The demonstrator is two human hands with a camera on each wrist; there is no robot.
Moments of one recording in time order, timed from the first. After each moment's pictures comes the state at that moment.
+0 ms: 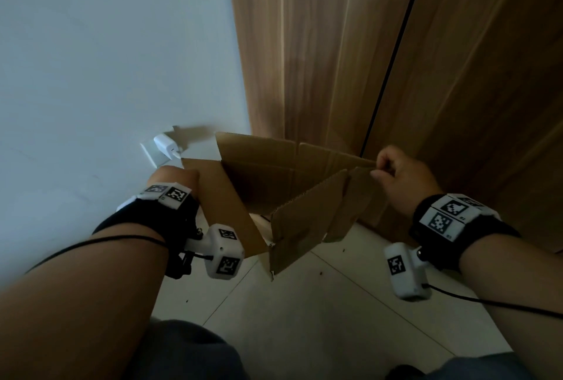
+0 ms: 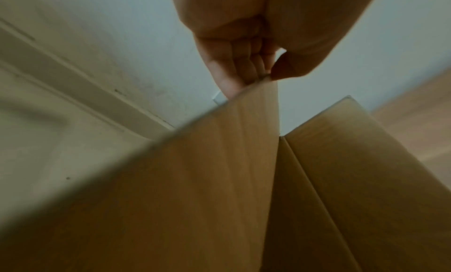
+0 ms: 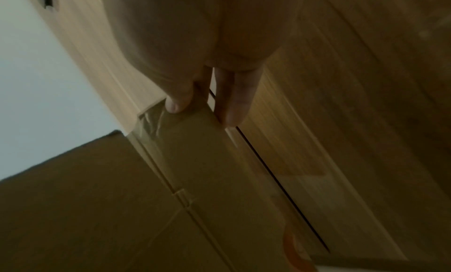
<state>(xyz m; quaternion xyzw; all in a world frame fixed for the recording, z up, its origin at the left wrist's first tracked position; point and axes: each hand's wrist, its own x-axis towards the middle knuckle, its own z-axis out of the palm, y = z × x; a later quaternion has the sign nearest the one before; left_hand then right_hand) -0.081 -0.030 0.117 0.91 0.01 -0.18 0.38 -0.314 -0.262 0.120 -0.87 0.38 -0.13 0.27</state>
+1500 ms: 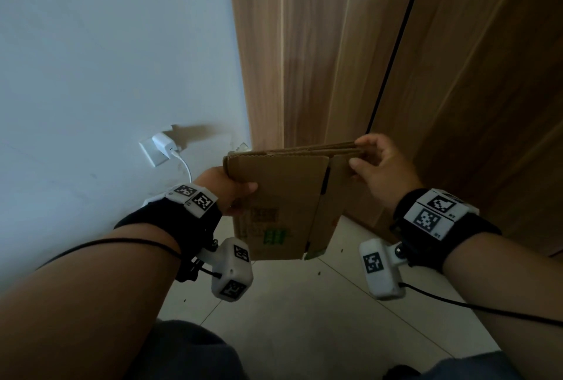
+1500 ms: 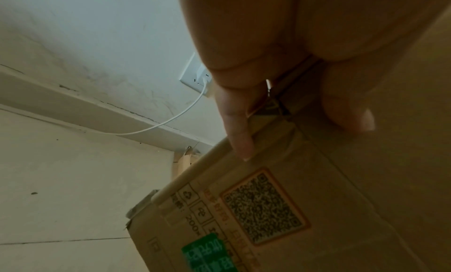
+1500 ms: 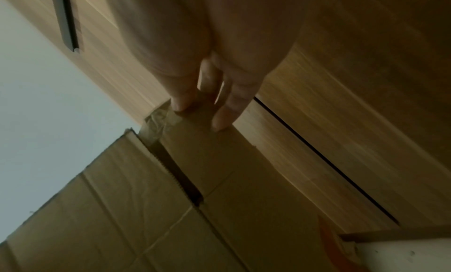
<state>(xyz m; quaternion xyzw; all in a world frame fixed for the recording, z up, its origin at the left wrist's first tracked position) -0.126 -0.058 0.122 0.81 -0.08 -0.33 0.48 -0.292 -0.244 0.123 -0.75 0.33 -0.24 0.53</state>
